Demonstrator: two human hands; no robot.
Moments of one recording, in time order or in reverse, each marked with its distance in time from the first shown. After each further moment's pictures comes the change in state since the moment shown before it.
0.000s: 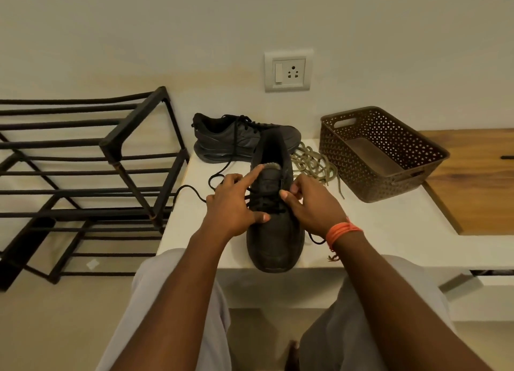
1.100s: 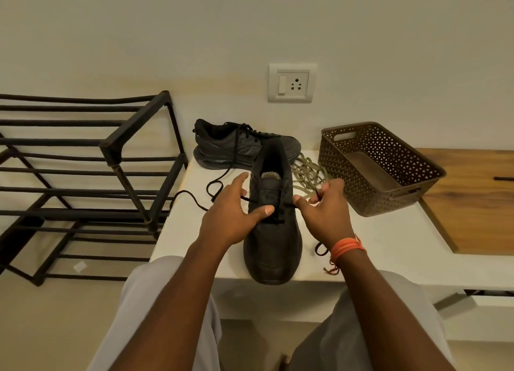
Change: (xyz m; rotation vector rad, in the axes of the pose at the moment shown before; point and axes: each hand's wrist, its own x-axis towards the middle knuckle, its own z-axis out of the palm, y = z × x) left_hand 0.002 -0.003 0.006 -0.297 0.085 -0.066; right_hand -0.005 -0.004 -0.006 0.372 0.258 0.202
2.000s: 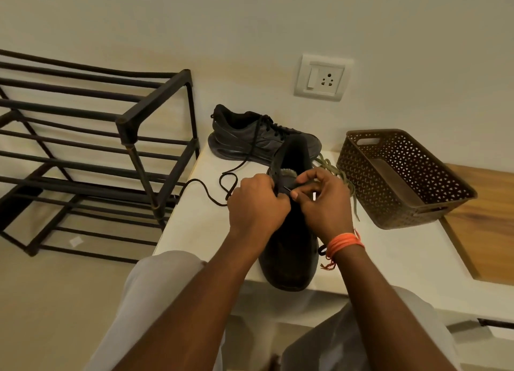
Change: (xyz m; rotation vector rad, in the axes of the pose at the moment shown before) left_hand 0.012 0.019 0.011 0.106 0.242 -0.053; right_hand 0.014 -0.021 0.033 -0.069 -0.078 -0.156
